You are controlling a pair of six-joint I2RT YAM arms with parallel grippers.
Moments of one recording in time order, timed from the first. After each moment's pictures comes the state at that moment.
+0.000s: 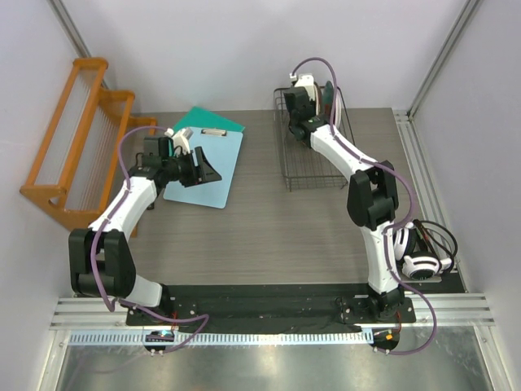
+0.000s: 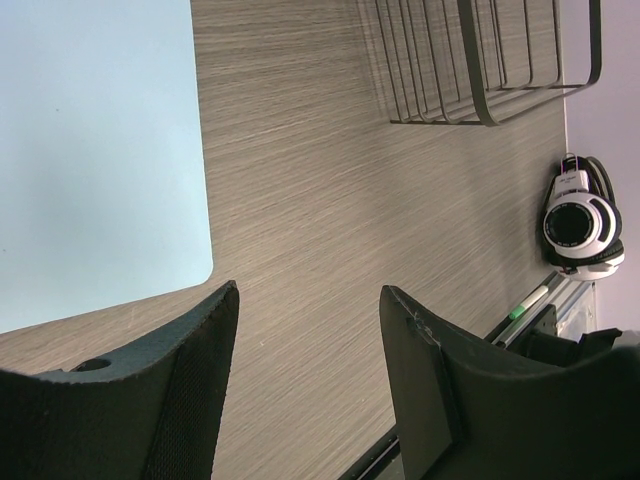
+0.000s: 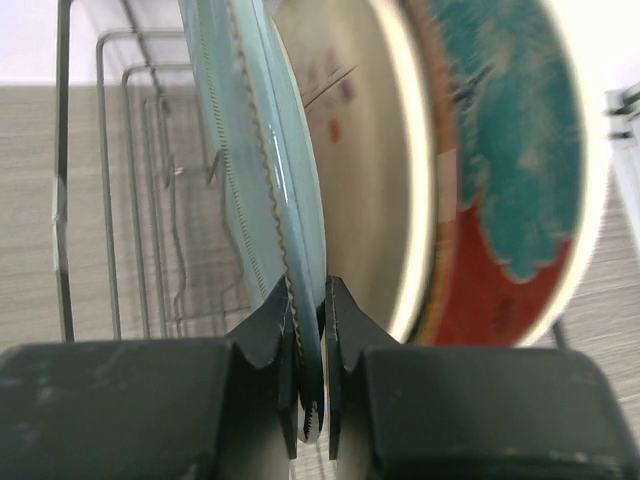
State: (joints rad) left arm -0.09 1.46 1.06 -0.34 0.63 -0.34; right arm 0.45 2.20 2.00 -0.29 0.64 0.09
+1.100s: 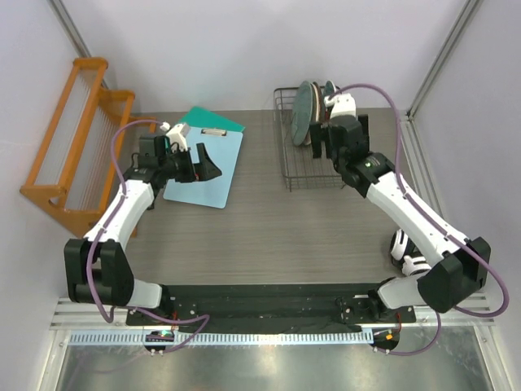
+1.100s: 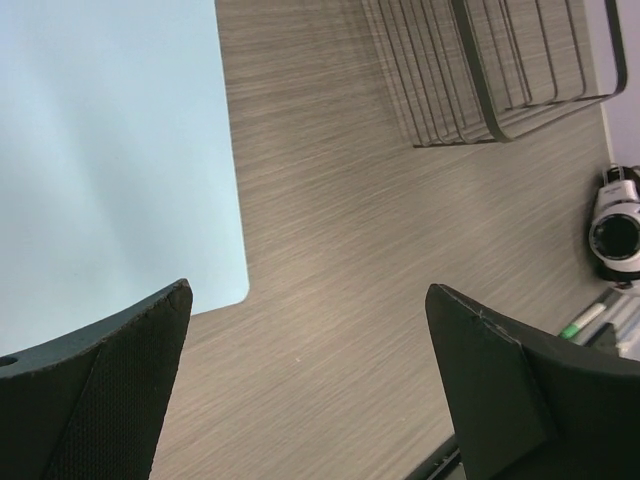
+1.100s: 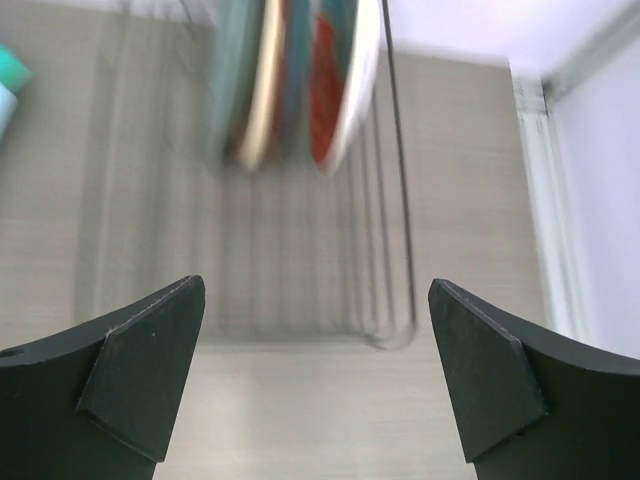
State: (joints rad) left arm -0.09 1.41 1.06 -0.31 0.57 -0.27; right arm 0.49 1.40 1.37 -0.36 0.52 0.05
